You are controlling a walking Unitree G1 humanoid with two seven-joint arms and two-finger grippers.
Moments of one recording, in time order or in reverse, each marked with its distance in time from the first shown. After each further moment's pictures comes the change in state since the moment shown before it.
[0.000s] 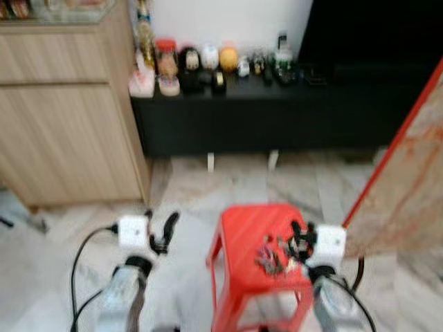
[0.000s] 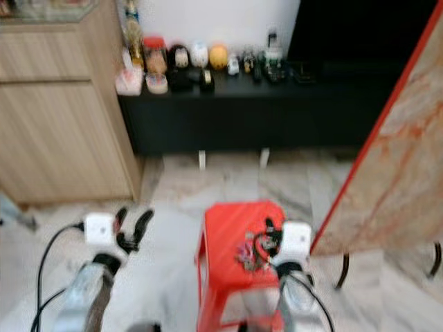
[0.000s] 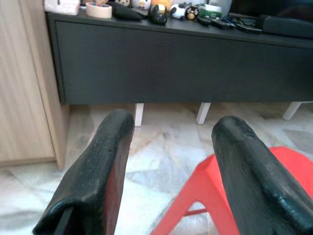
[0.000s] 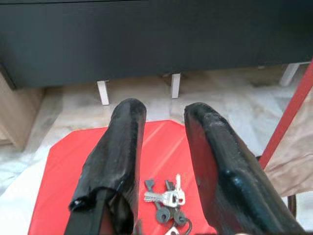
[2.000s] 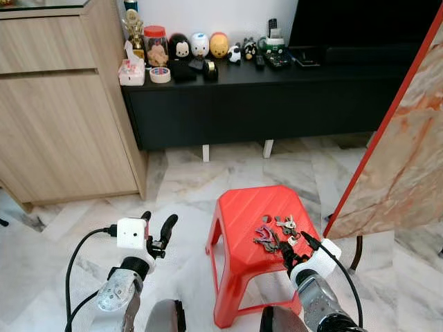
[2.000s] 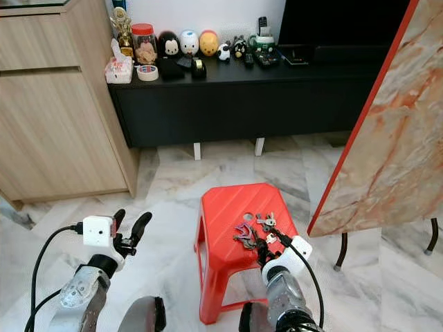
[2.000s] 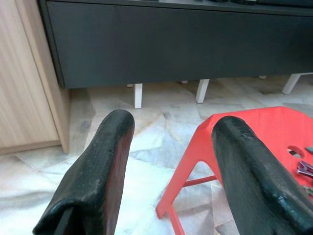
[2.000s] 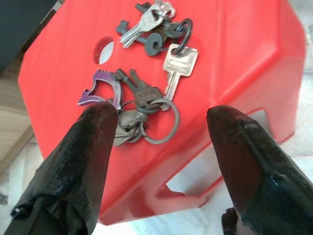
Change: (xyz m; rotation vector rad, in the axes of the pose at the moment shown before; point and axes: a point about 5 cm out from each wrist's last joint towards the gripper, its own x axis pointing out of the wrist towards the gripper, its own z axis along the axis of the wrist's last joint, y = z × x) left arm -0.007 -0.003 0.001 0.021 0.013 -0.025; right arm 0.020 0.007 -0.049 0.606 0.388 -0.159
